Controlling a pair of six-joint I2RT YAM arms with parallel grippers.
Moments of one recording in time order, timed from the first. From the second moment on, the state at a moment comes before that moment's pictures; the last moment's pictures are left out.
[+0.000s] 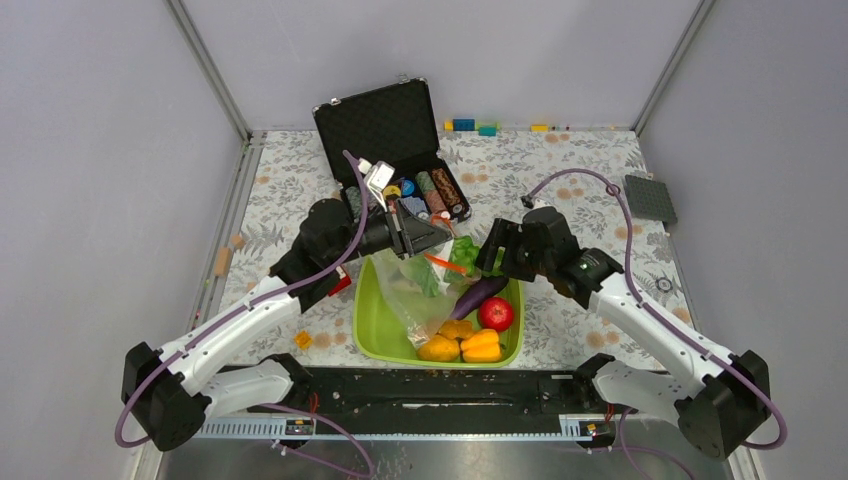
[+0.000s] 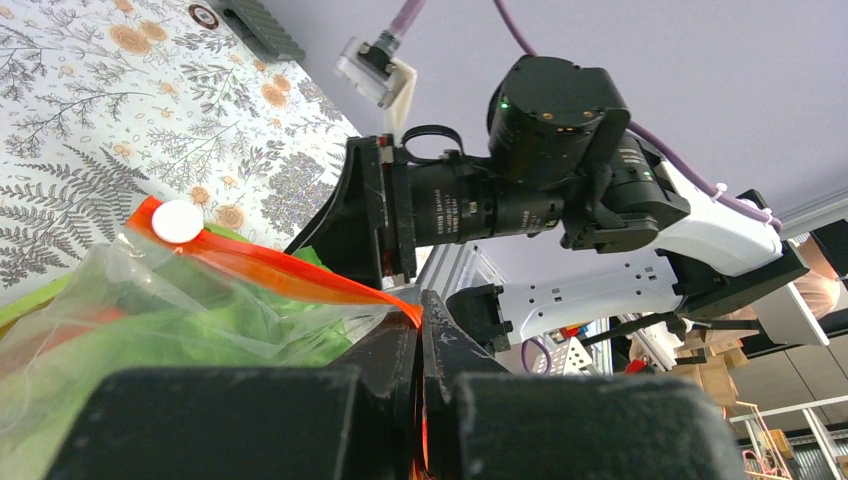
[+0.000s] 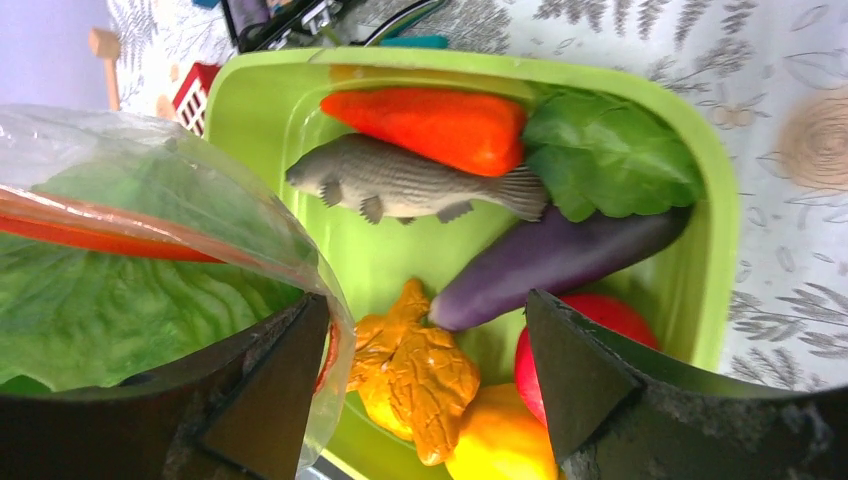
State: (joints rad) left arm -0.71 1.06 0.87 0.21 0.48 -0.78; right arm 0.59 1.06 0.83 -0.49 -0.05 0.76
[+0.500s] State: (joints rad) left arm -0.71 1.05 0.84 0.19 0.49 -0.77; right arm 0.59 1.11 0.80 -0.28 -0.31 0.80
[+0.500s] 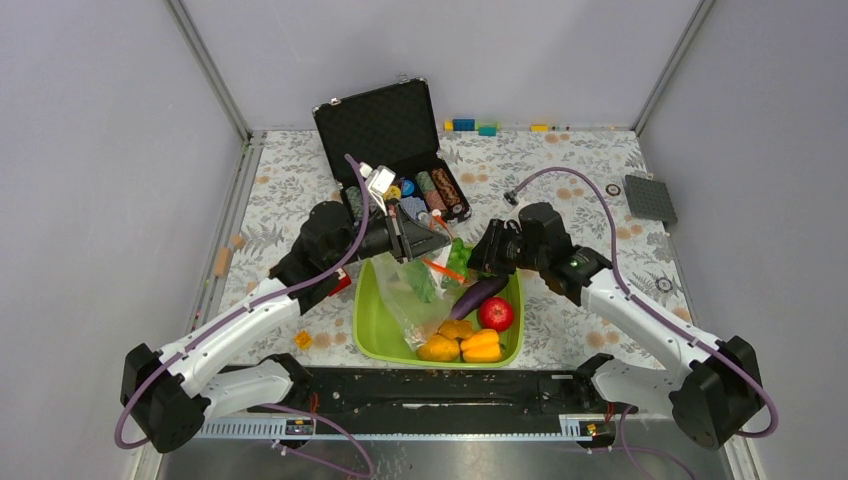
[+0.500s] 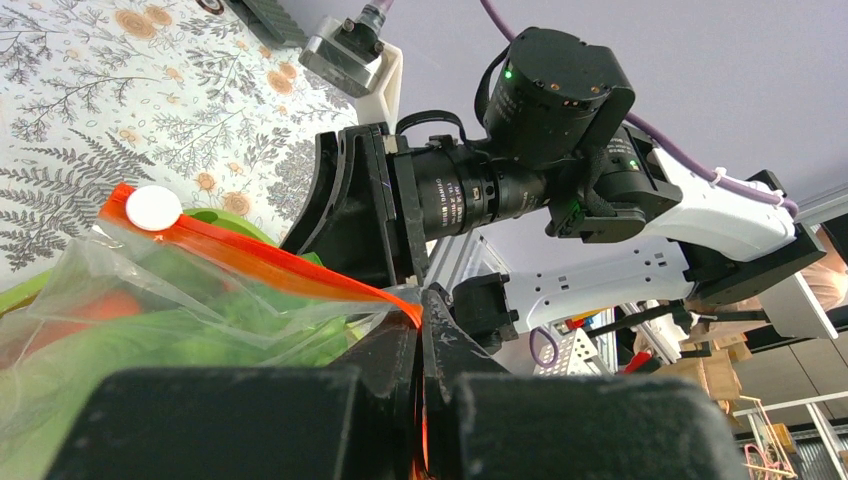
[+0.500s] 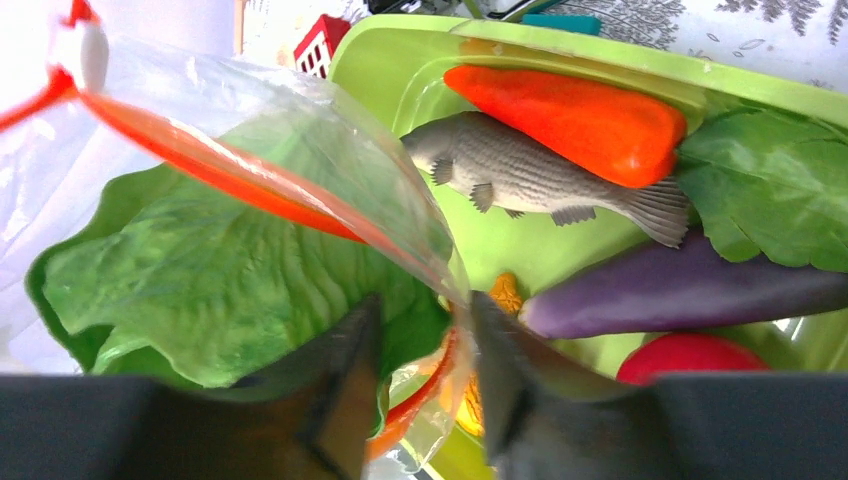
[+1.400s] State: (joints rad) left arm -0.72 0.78 0.97 -0.60 -0.26 -0.62; right arm 0.80 1.19 1.26 -0.56 0.01 0.37
